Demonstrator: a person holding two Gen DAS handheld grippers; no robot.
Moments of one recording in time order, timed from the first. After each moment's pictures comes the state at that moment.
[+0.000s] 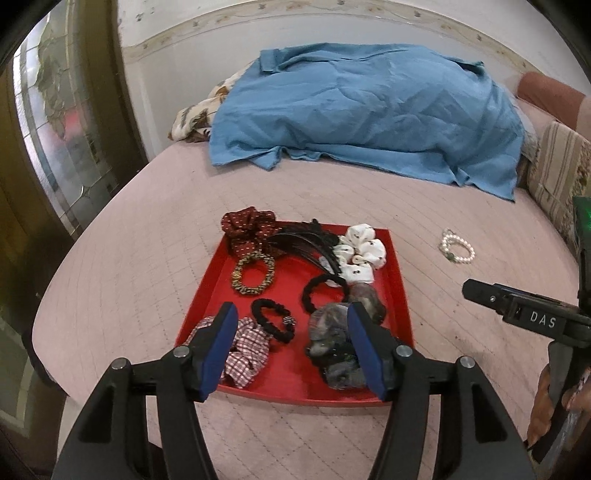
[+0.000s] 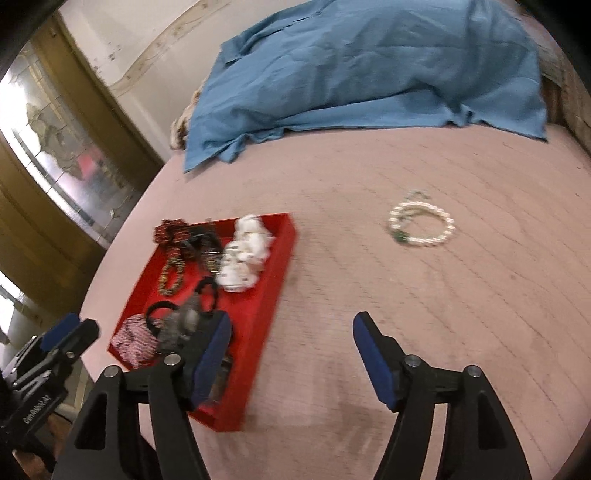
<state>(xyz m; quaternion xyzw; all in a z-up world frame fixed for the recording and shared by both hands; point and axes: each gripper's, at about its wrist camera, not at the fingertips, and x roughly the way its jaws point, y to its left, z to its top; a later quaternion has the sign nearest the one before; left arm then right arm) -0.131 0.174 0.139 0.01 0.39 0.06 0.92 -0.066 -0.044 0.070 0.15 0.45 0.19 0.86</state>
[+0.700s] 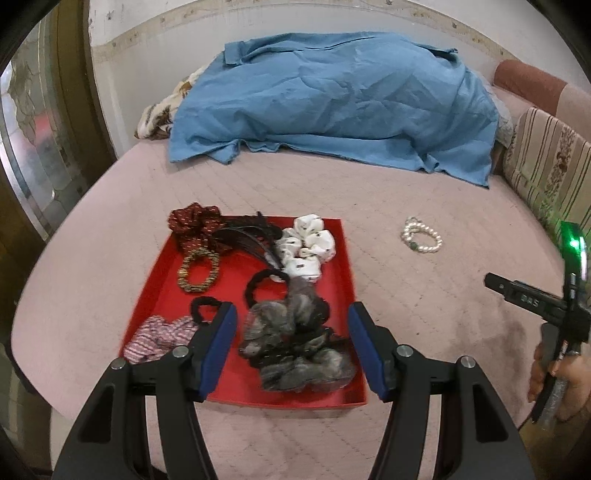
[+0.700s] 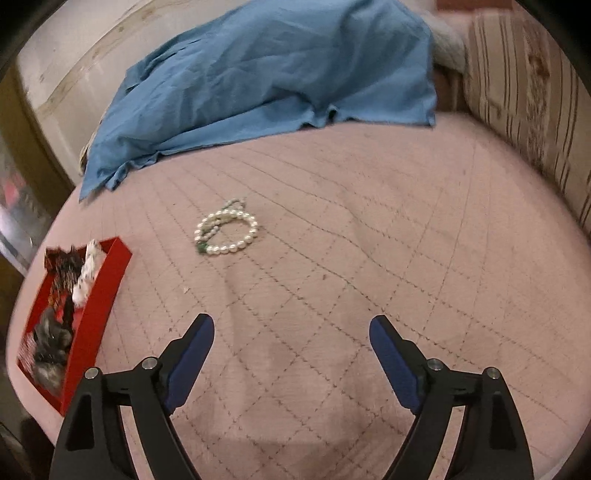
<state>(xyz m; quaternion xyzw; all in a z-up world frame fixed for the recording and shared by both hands) -0.119 0.133 0.129 0.00 0.41 0.00 0.91 -0.057 -0.173 0.029 0.13 0.45 0.04 0.88</state>
